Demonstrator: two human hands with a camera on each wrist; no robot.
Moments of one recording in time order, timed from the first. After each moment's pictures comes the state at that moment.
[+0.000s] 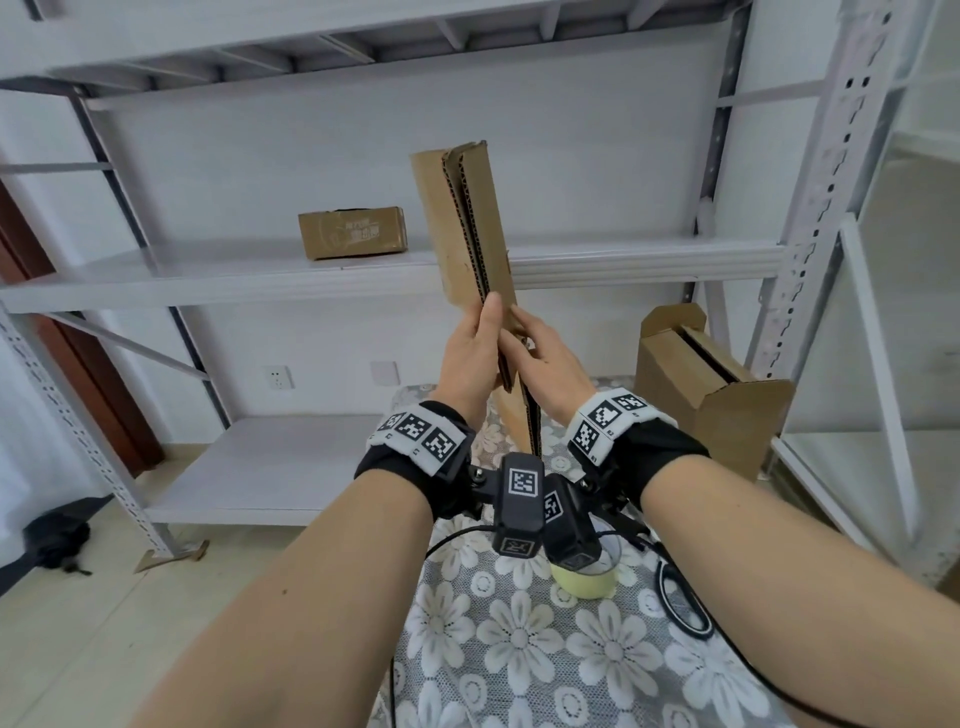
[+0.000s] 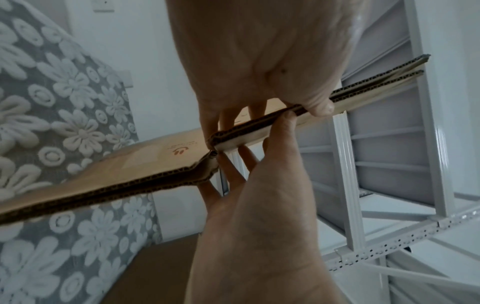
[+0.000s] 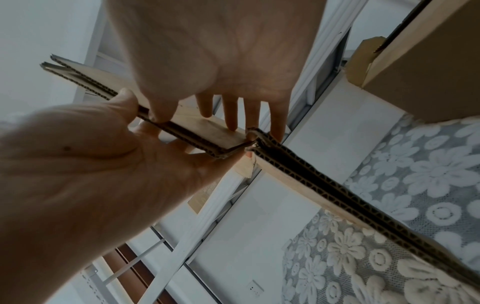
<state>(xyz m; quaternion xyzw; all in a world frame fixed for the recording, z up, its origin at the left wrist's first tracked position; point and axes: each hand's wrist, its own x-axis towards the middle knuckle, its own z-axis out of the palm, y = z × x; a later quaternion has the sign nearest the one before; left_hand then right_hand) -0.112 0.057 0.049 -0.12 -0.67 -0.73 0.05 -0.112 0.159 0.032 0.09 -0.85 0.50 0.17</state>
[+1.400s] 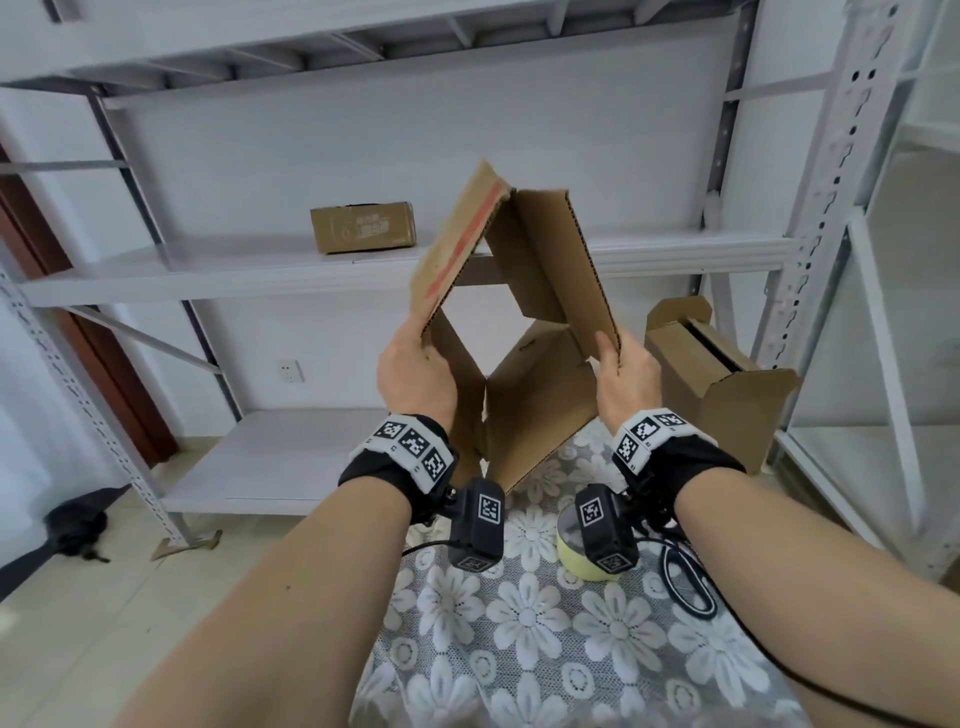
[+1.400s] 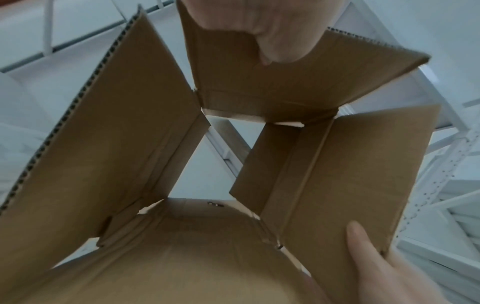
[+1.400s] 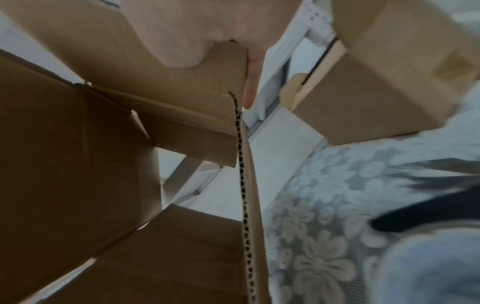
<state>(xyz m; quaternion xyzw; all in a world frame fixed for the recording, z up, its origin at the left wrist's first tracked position) -0.103 0.008 0.032 0.01 -0.81 -0.44 0.37 -0.091 0.202 0.002 -0.03 -0.81 0.47 0.34</state>
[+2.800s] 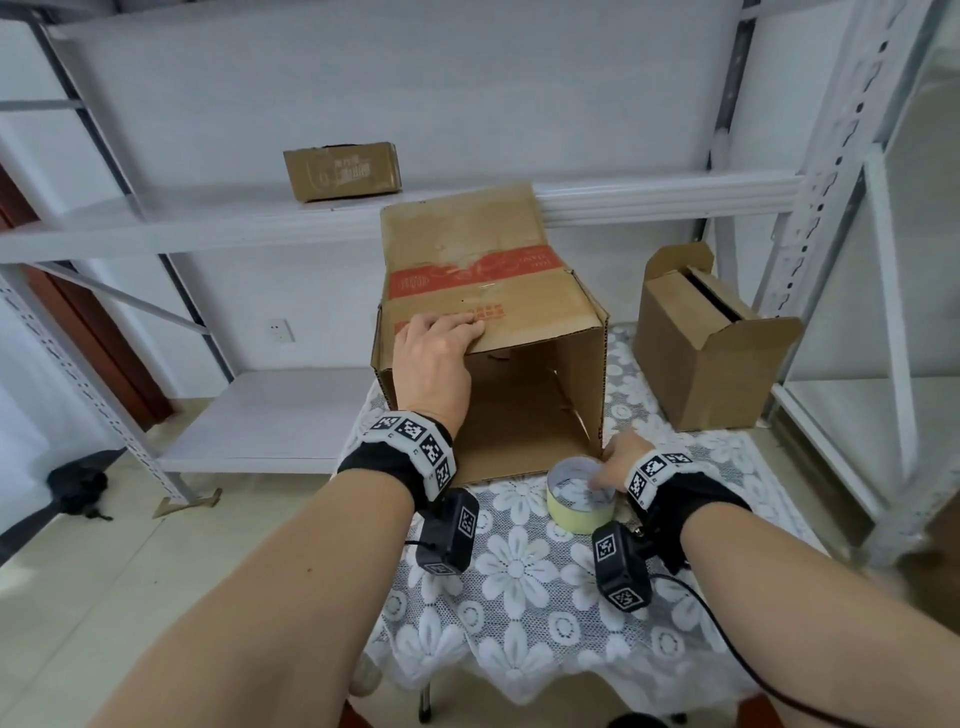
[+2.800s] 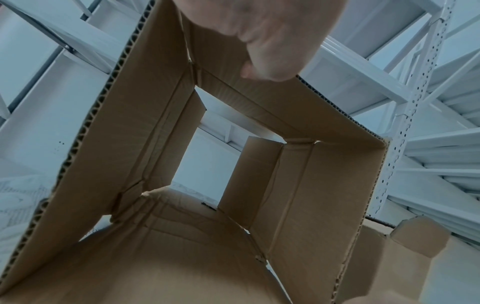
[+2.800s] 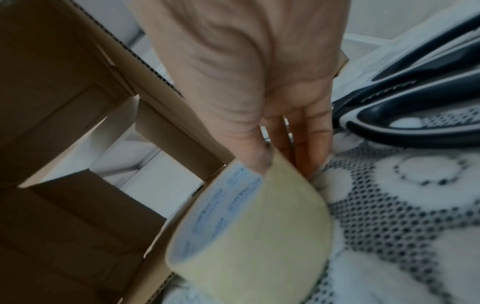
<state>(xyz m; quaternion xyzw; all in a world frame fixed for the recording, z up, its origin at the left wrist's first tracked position) -0.110 0.016 -0.028 -0.16 -0.88 -0.21 0.39 -0.079 0.231 -0.115 -0.18 -0.95 0.24 -0.13</state>
